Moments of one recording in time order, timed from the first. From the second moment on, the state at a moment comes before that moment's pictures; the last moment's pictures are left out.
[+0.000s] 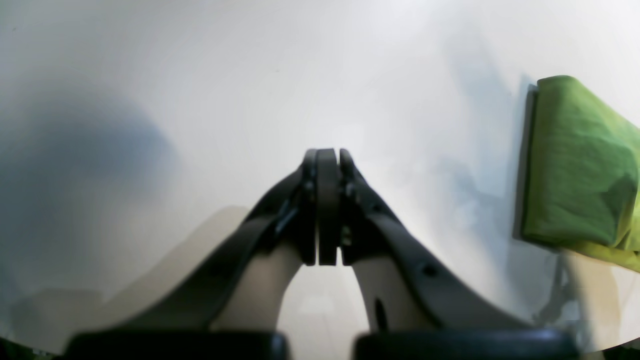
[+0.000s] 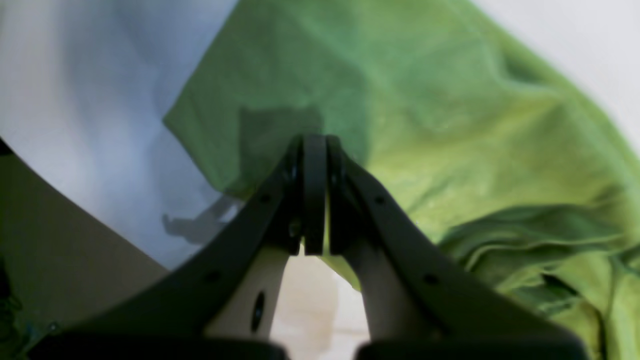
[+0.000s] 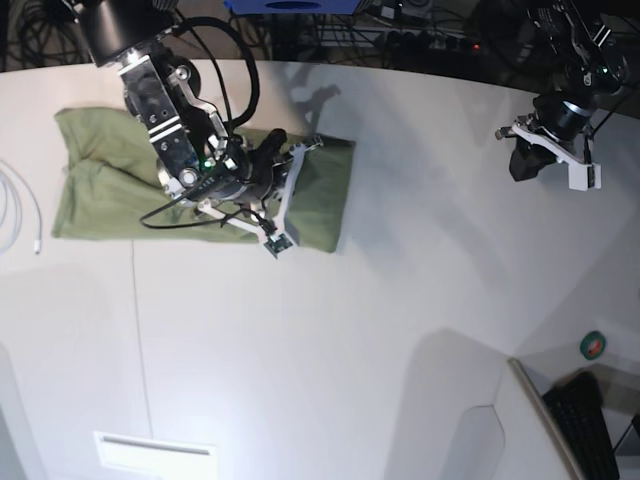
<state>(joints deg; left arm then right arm) 18.0 -5.1 -43.0 88.6 -26.7 -40.6 39.8 -1.6 3.3 -24.7 86.8 10.6 8.8 -57.5</state>
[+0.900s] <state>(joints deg) 17.6 -5.9 -43.0 88.4 -26.7 -40.7 39.7 -8.0 6.3 -4.2 87.7 9.9 8.7 -56.7</state>
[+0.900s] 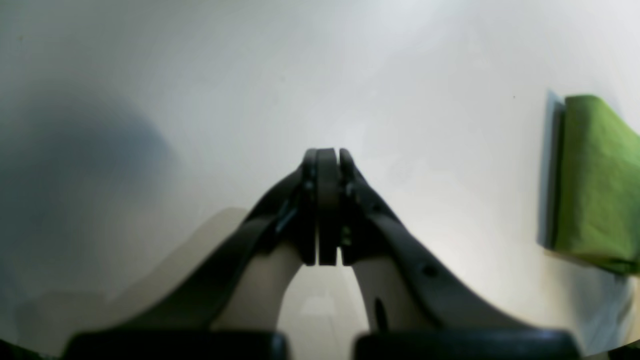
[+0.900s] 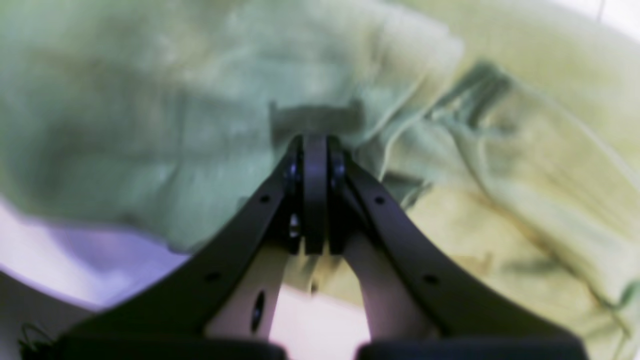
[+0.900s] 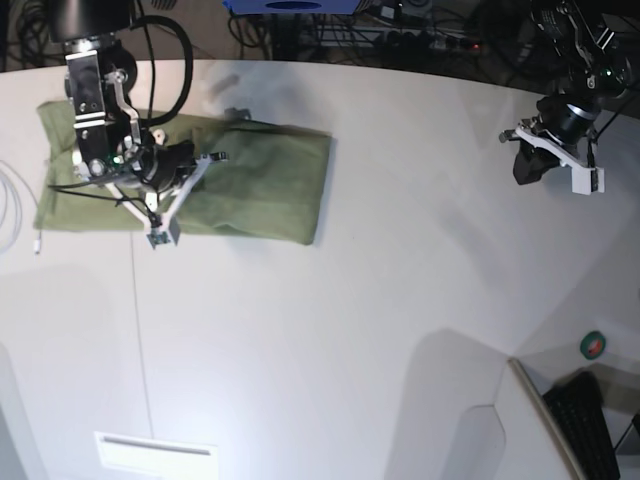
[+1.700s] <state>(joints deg) 16.4 -3.6 -12.9 96.4 -26.0 -40.5 40.3 -8.5 7.9 10.8 98.2 9.7 8.5 -58.4</state>
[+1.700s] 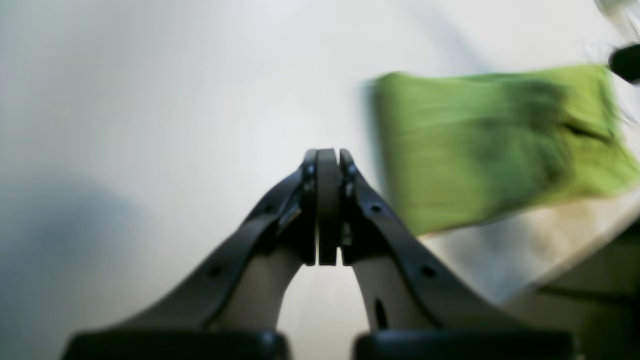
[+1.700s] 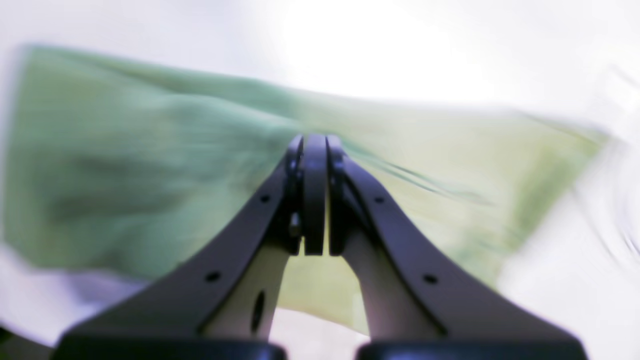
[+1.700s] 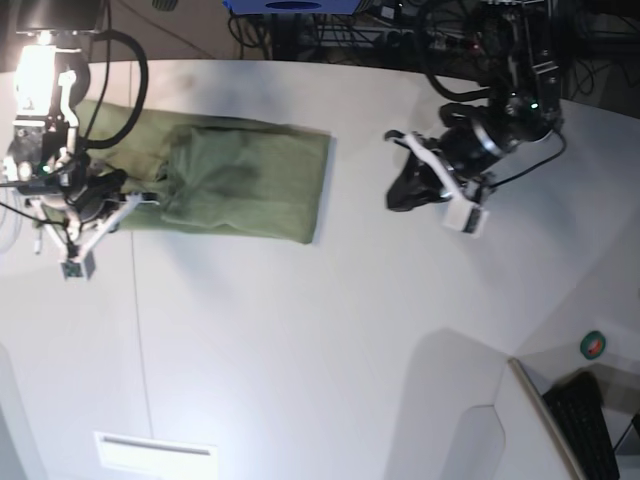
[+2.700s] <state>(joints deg) 5.4 -8.8 0.1 74.8 -27.2 -30.6 39.5 -10.0 5.9 37.9 91.6 10.5 28.4 -58.0</state>
